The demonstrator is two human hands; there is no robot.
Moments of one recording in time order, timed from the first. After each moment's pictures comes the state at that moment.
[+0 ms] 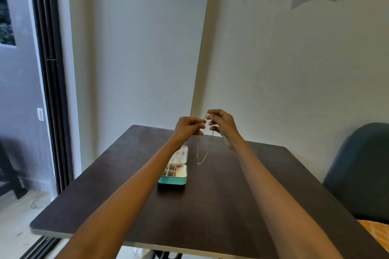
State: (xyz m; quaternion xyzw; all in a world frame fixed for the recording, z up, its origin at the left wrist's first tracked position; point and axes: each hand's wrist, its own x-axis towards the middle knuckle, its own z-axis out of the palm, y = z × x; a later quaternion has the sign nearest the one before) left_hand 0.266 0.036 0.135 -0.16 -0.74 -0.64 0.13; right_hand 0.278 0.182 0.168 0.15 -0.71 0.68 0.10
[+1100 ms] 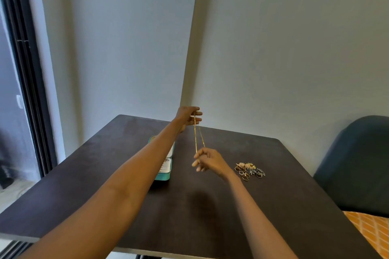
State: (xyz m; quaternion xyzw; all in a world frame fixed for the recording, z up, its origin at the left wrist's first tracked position) left_hand 0.187 0.081 0.133 -0.03 -0.64 -0.77 -0.01; right_hand 0.272 0.229 0.051 0.14 -0.85 0.51 -0.05
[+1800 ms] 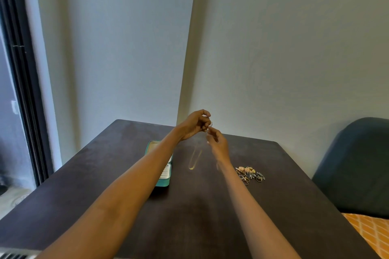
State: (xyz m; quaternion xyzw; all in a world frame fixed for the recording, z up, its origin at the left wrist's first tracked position) left_hand 0.201 0.096 0.136 -0.19 -0.64 -0.73 -0.10; right_hand 0.243 0.215 0.075 0.03 -0.74 0.65 0.16
